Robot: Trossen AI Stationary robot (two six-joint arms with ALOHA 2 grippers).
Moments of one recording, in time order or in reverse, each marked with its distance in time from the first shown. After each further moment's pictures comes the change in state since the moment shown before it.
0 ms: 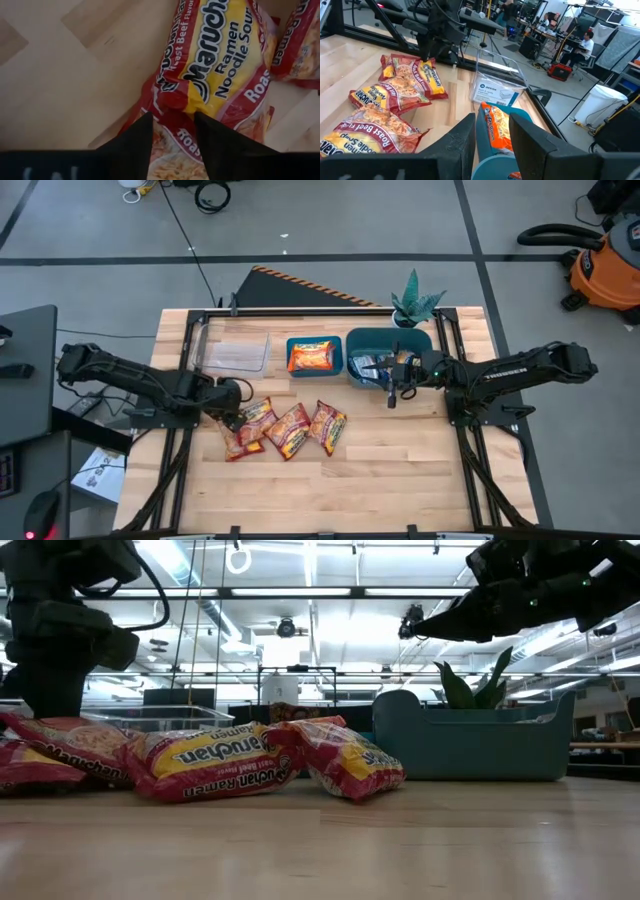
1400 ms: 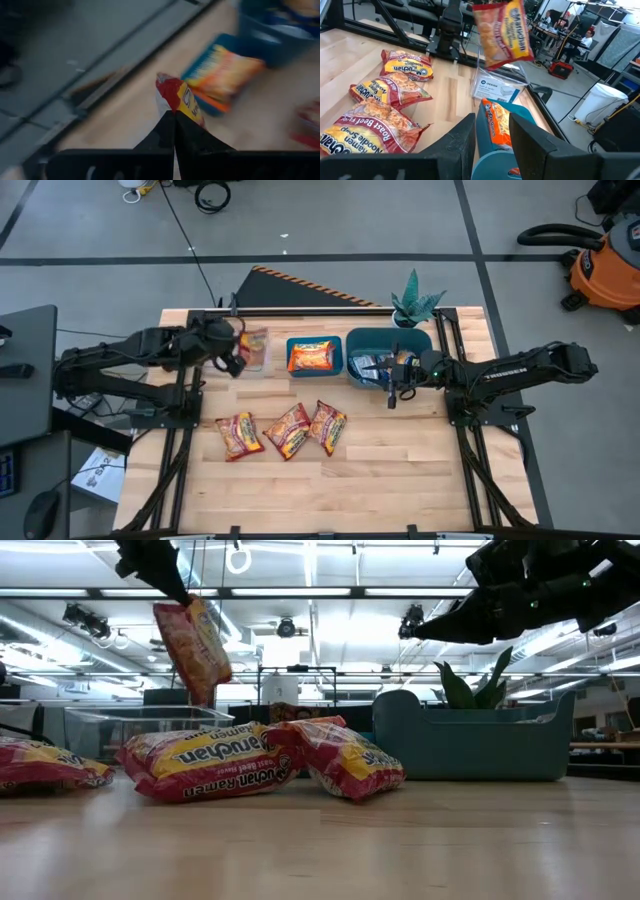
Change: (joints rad) left arm 0.296 0.000 0.595 -0.199 -0.567 0.697; right arm 0.000 0.000 0.000 -0.019 0.001 -0.011
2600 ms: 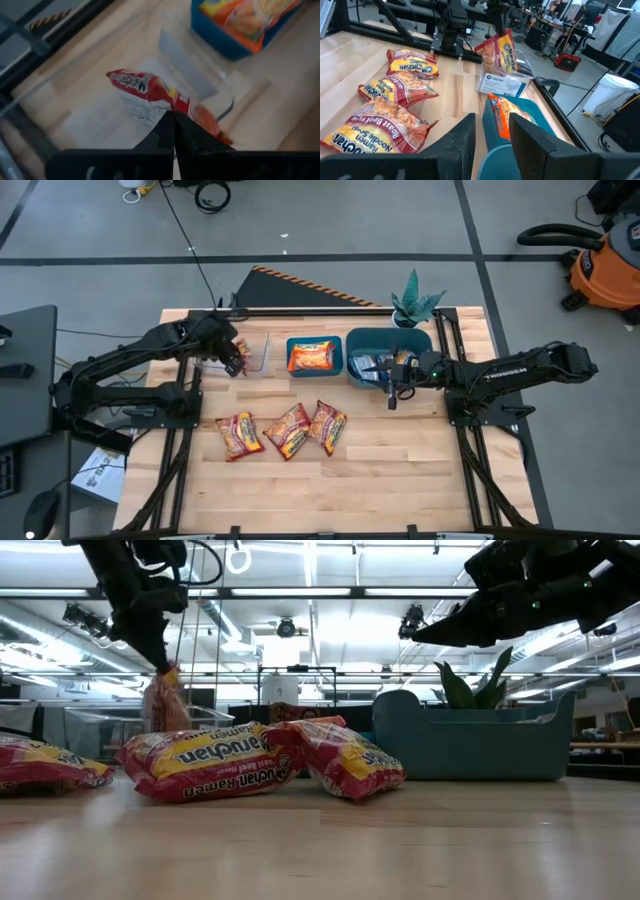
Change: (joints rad) left arm 0.397 0.002 -0.241 0.059 0.435 0.161; right arm 0.003 0.001 0.000 -0.027 -0.009 0.056
